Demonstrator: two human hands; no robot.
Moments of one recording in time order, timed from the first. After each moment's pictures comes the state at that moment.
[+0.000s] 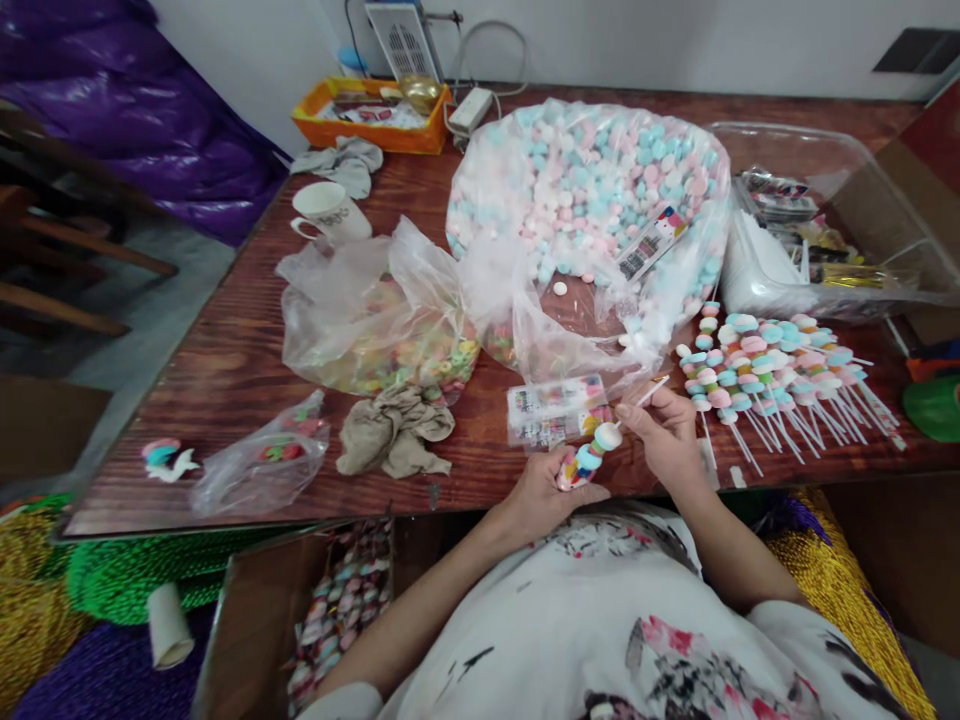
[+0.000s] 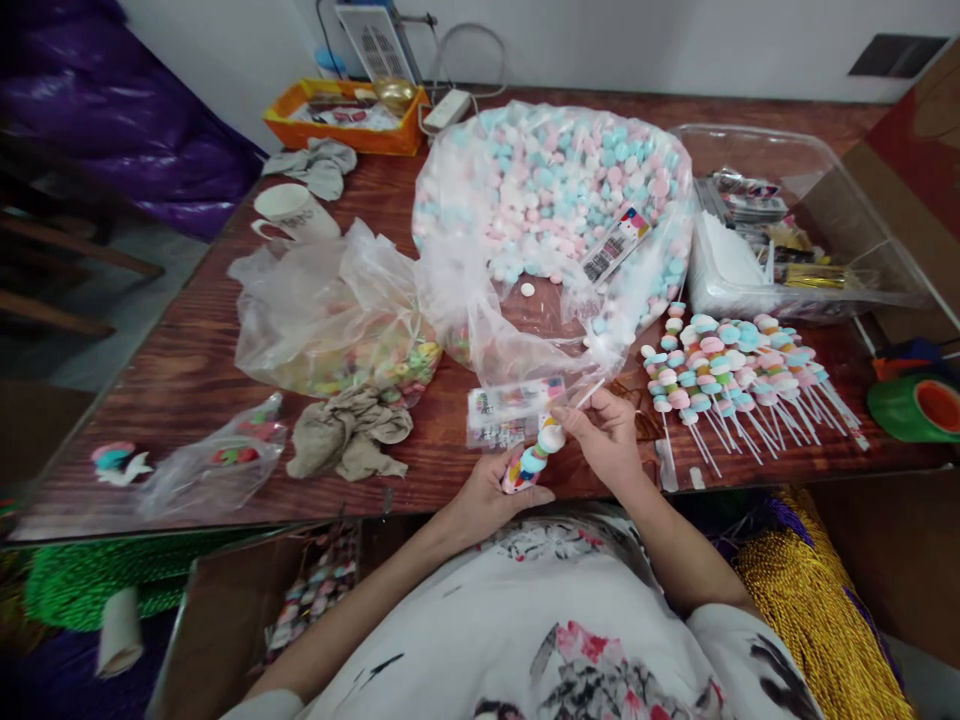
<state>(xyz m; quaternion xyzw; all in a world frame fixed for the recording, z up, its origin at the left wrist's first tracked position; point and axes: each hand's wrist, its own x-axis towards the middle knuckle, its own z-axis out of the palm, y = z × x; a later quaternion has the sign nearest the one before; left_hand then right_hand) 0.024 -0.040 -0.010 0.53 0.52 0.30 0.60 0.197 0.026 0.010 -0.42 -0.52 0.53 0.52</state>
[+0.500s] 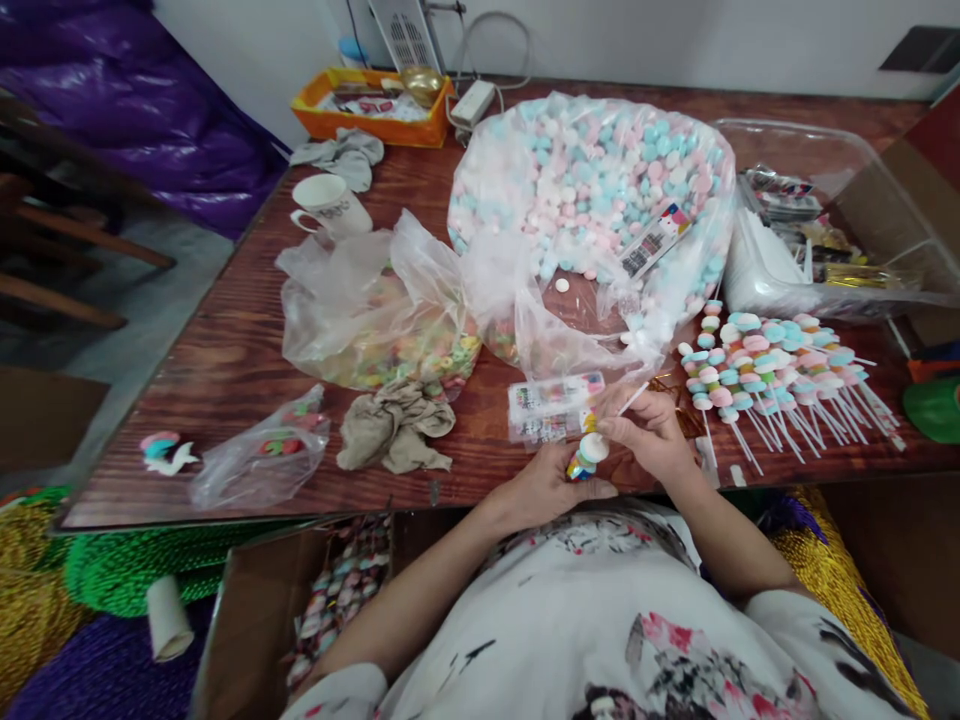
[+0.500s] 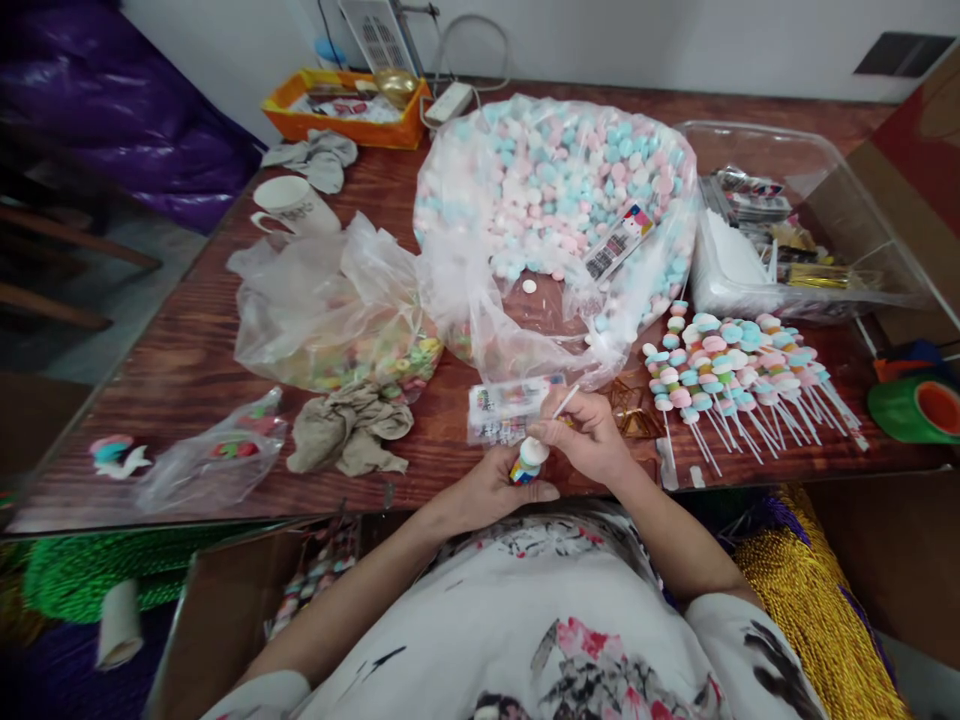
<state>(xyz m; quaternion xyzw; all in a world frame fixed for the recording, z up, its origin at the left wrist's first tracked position) 0.018 -0.024 0.001 0.59 0.44 0.26 0.63 0.191 0.032 0.021 -0.29 -0.63 0.56 0.46</state>
